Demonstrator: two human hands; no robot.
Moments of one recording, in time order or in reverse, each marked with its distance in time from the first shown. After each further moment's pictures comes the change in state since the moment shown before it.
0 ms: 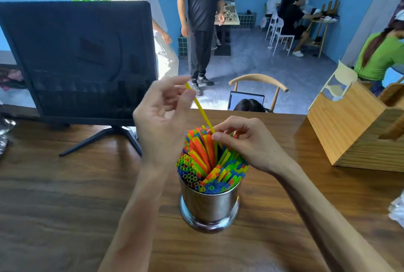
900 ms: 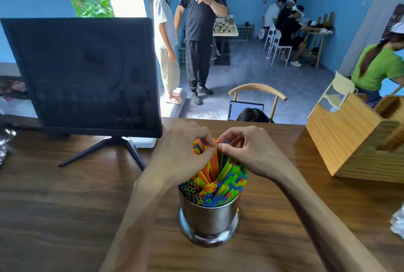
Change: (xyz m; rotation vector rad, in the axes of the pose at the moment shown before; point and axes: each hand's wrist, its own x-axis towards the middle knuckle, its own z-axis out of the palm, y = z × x) left_hand -0.004 -0.014 -0.012 0.703 -0.668 -0.060; right_hand 0.009 0.006 -0.009 -0.344 0.019 0.145
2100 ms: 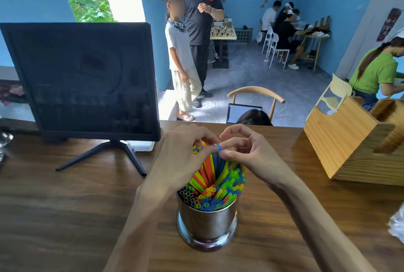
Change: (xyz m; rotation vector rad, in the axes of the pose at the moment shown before) left_hand 0.000 0.006 0.005 -0.106 0.077 0.020; right_hand -0.013 0.005 -0.001 0.715 -0.126 0.051
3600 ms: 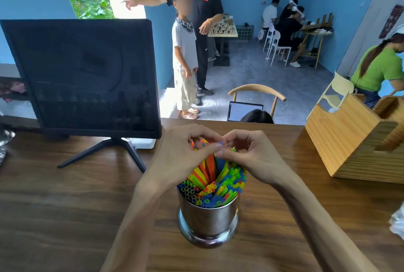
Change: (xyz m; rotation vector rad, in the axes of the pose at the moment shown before) left_hand -0.001 -0.004 -0.006 -0.166 -0.038 -0.029; right_hand 0.001 0.002 0.004 -0.207 0.014 -0.159
